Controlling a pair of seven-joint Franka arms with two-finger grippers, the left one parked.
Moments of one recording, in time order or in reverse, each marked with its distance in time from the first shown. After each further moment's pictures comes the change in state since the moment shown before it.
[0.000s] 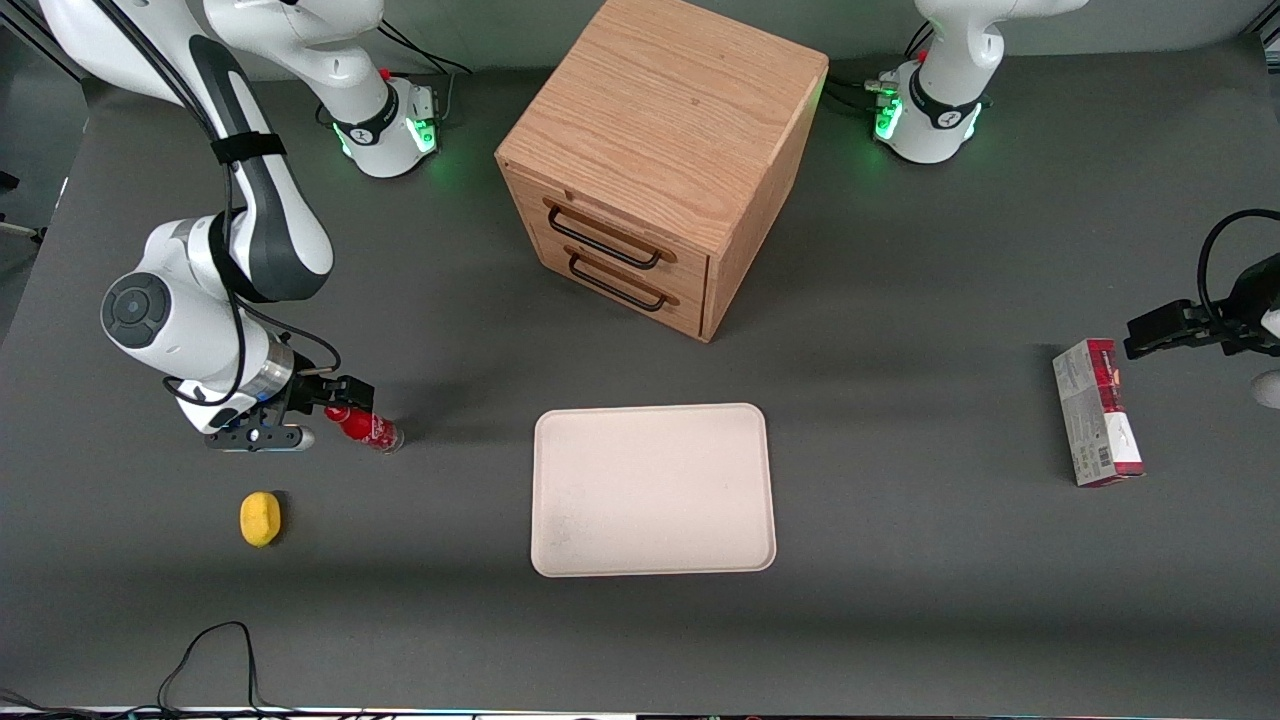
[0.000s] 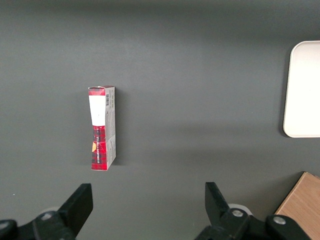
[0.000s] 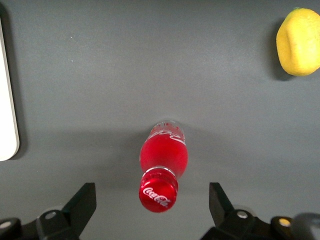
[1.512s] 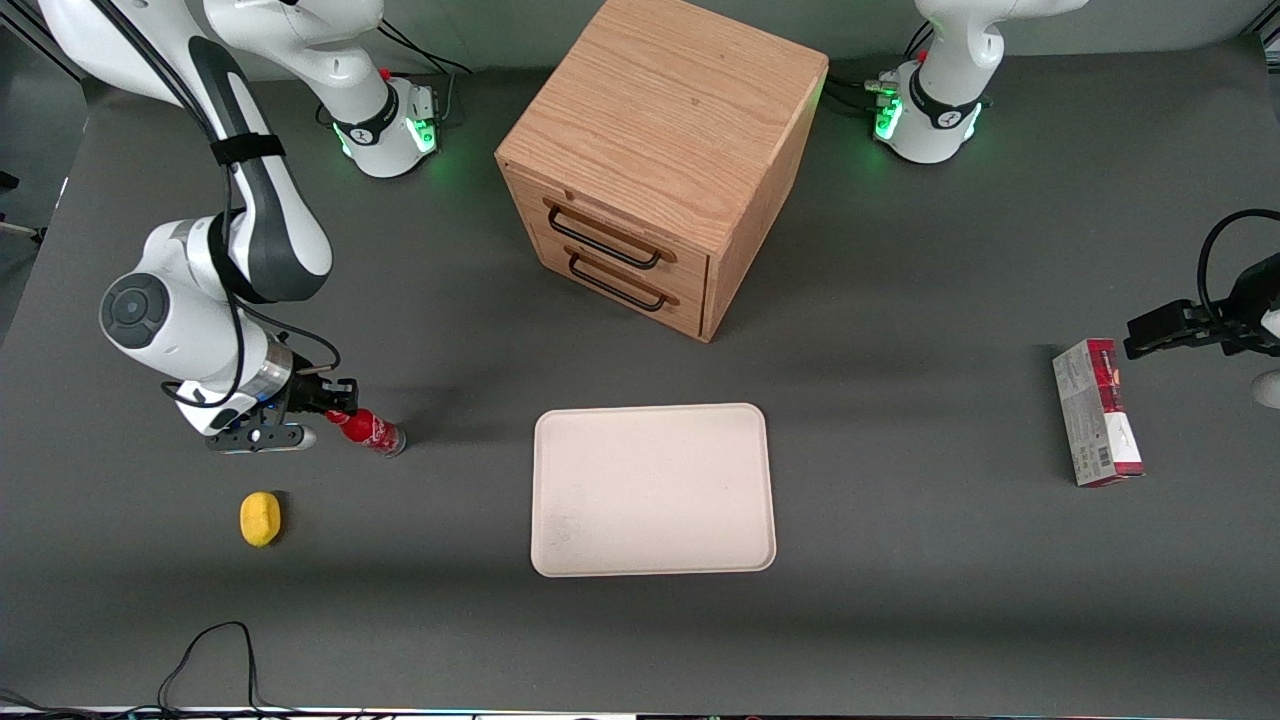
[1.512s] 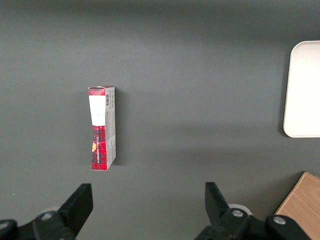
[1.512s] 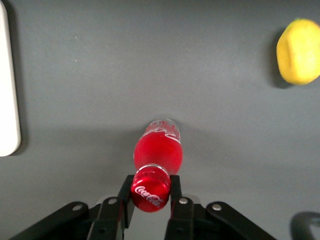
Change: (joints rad) arm -0.002 0.002 -0.002 0.043 0.000 -0.044 -0.033
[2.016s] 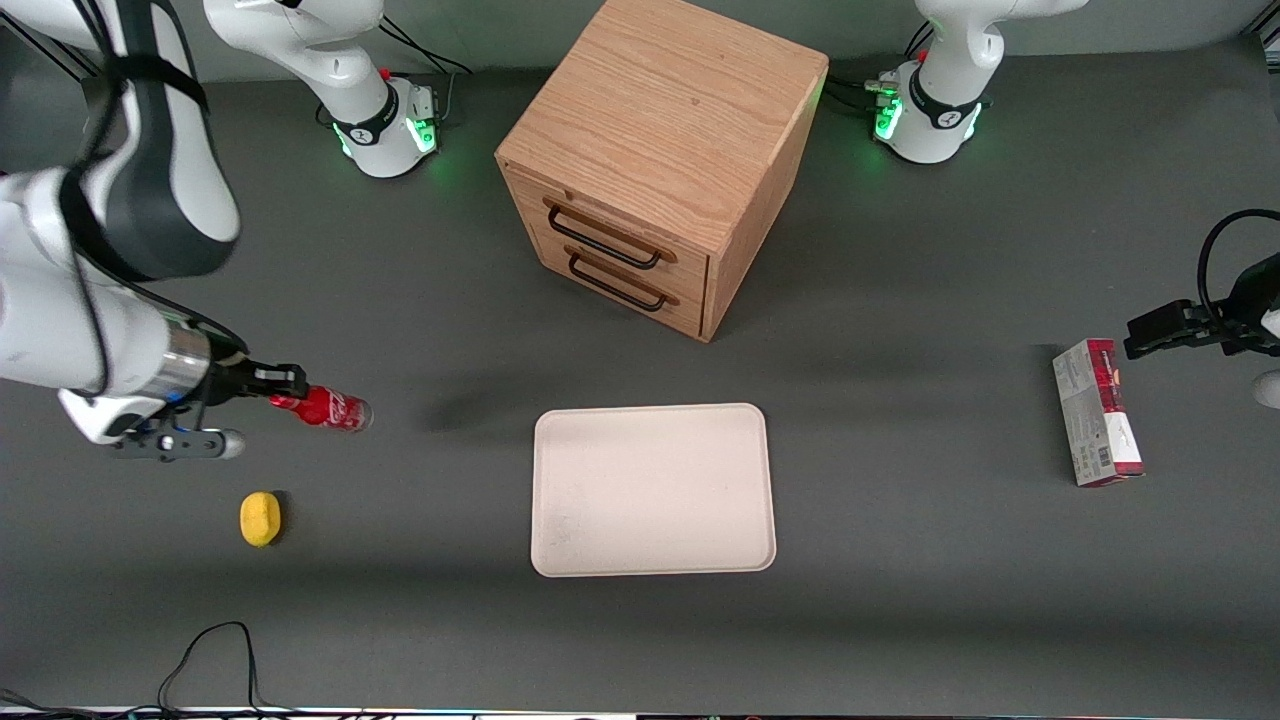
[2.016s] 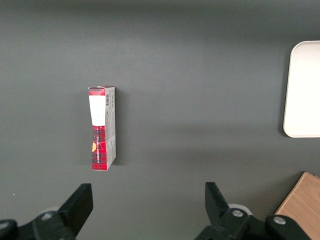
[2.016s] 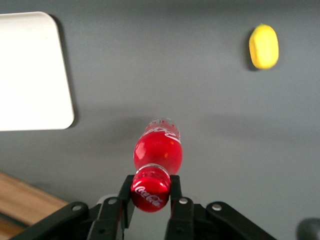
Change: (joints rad) arm 0.007 0.073 0.002 0.574 0.009 -0.657 0.105
